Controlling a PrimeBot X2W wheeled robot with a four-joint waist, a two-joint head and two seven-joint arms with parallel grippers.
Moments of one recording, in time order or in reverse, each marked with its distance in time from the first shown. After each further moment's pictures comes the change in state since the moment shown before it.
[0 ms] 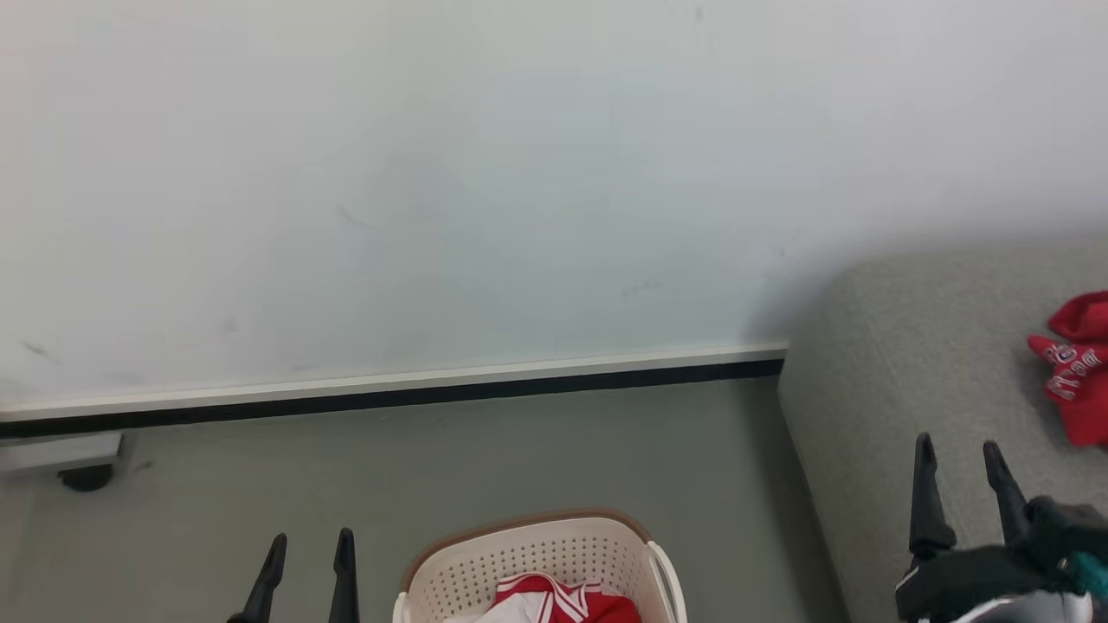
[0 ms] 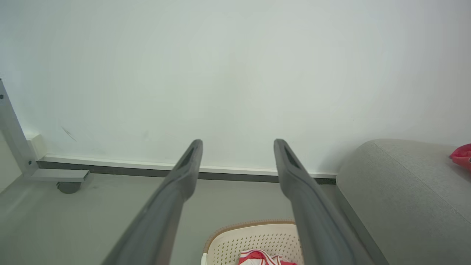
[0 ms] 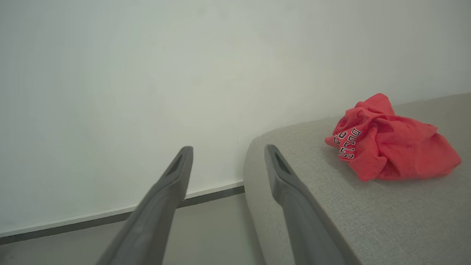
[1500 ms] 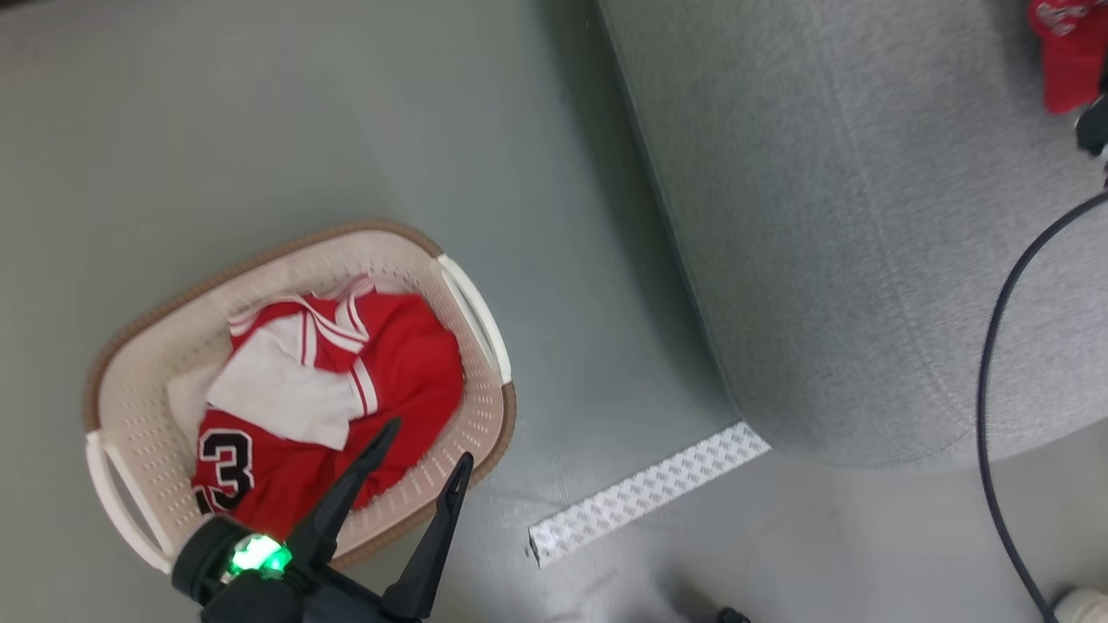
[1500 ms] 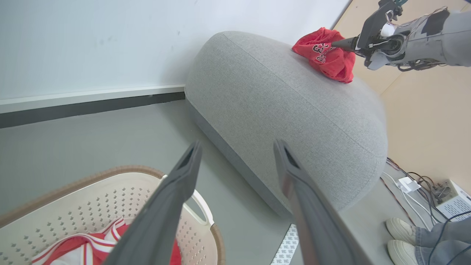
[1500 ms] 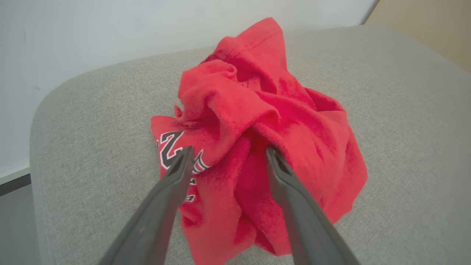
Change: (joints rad) left arm -0.094 0.207 -0.248 -0.394 0.033 -0.158 0.005; right arm -1.109 -0.316 0.055 0.867 0.068 0.000 0.078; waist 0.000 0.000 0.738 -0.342
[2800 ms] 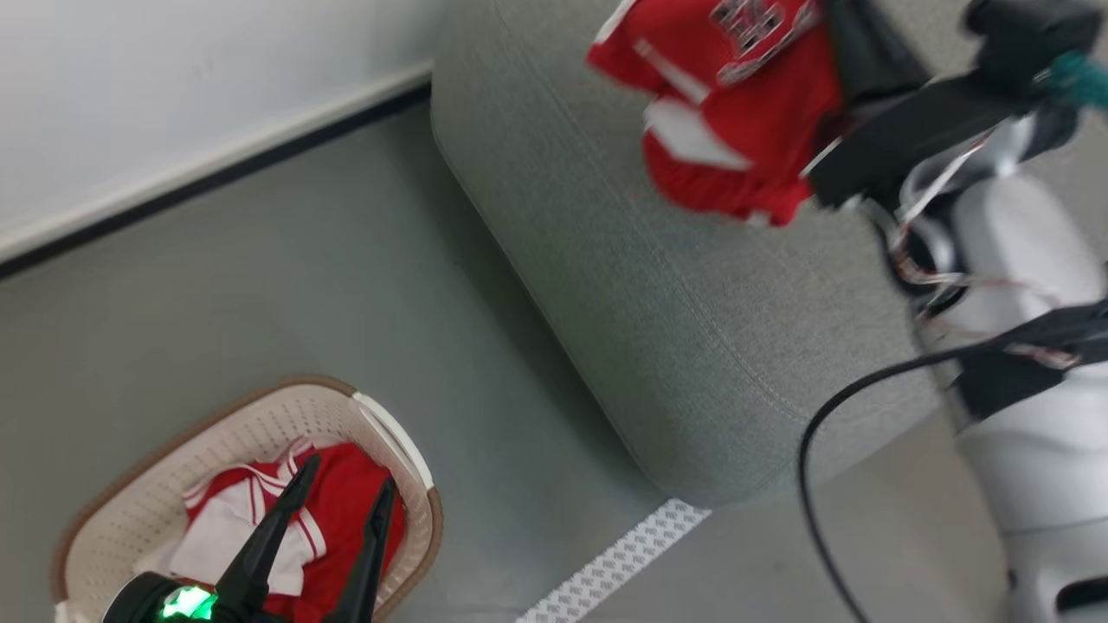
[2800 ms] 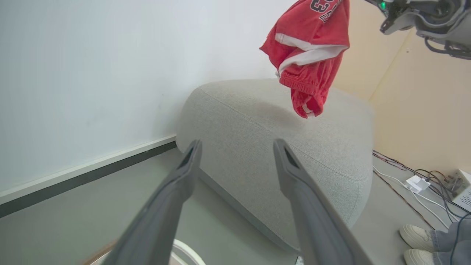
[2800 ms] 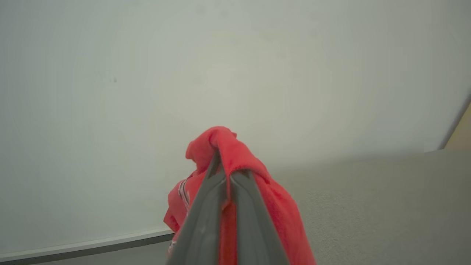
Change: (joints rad) left arm 0.112 0.000 0.119 0.007 -0.030 0.036 -0.006; right arm 0.315 0.188 0.421 -0.749 0.235 0.000 0.084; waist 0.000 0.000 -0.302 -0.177
